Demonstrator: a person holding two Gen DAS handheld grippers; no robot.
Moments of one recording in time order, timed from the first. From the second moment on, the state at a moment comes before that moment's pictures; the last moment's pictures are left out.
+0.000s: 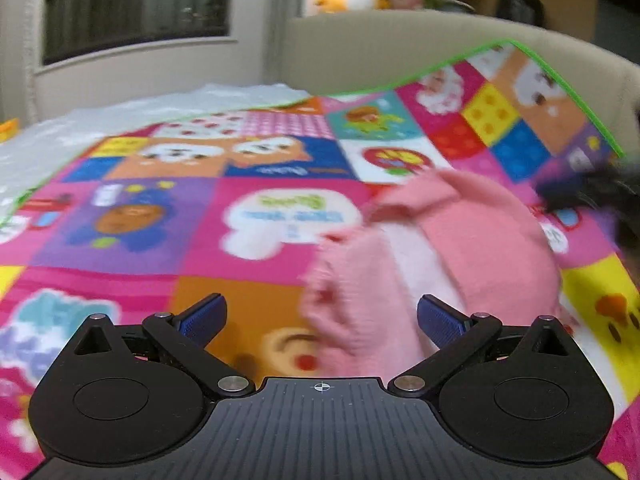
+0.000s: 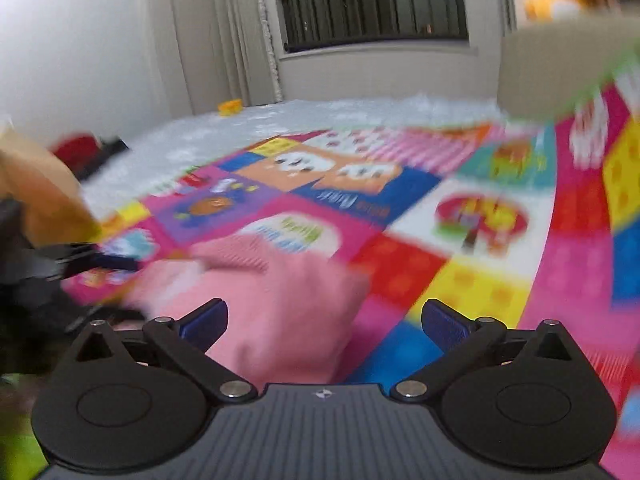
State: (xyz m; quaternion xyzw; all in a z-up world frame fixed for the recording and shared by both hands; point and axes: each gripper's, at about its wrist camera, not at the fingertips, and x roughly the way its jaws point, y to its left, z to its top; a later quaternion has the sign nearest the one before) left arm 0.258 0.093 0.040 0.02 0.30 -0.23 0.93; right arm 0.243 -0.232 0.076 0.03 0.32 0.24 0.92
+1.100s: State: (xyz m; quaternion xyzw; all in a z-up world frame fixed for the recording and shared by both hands) left arm 0.204 -0.026 0.003 -0.11 0.31 -0.52 0.79; right arm 0.349 -0.210 0.066 0.00 0.32 0.23 0.92
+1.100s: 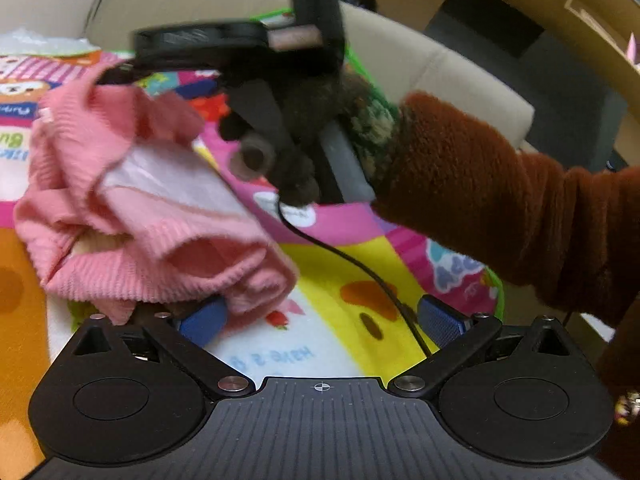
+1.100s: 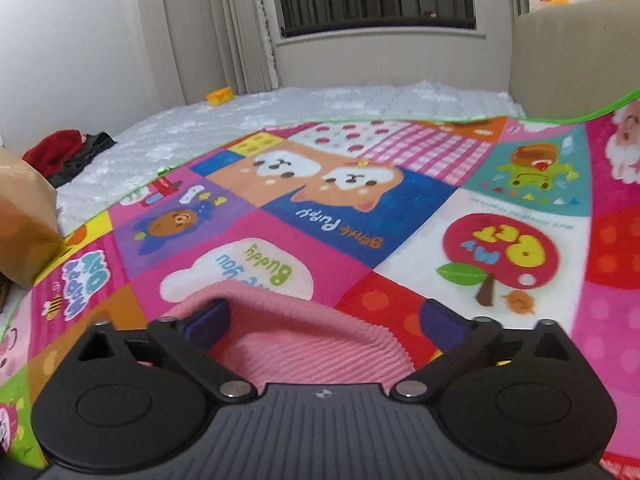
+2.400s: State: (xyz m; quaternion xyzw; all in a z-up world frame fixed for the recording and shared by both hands) left arm 0.252 0.104 0.047 -0.19 0.24 -0.33 0.89; right arm 0.170 -0.201 0.027 -0.20 0.24 0.25 0.92
